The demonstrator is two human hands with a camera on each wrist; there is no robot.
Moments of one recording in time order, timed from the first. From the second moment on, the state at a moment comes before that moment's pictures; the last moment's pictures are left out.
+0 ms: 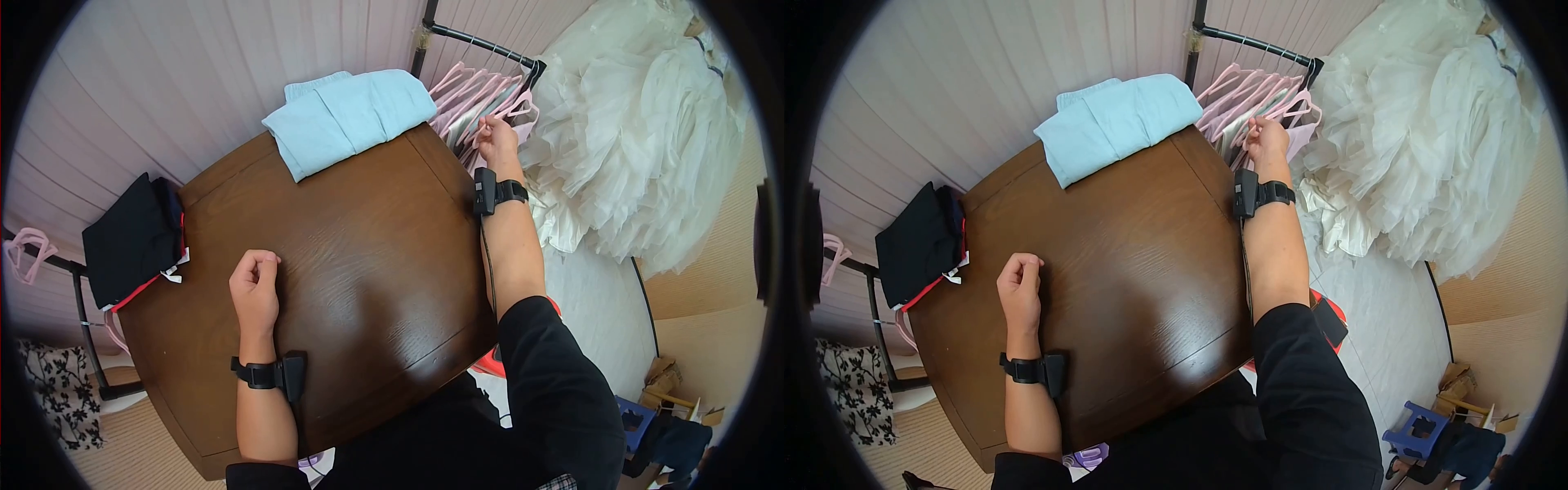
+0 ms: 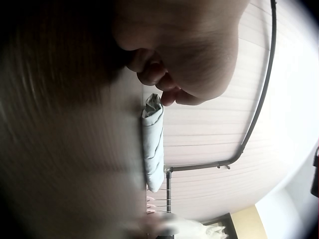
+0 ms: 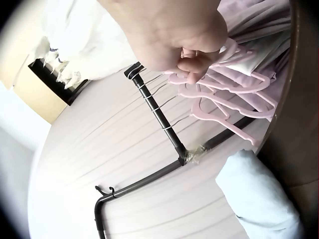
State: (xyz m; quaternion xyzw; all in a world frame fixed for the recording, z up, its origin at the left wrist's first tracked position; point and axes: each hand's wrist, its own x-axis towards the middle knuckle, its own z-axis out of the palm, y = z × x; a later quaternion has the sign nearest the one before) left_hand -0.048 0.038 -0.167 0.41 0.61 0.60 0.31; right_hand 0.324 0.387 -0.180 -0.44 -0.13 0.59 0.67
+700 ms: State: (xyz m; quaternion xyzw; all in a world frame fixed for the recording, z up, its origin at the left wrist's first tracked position) left_hand -0.048 0.042 -0.170 0.42 0.61 0.60 0.30; right_hand 0.315 0.363 -0.163 -0.38 -0.25 0.47 0.76
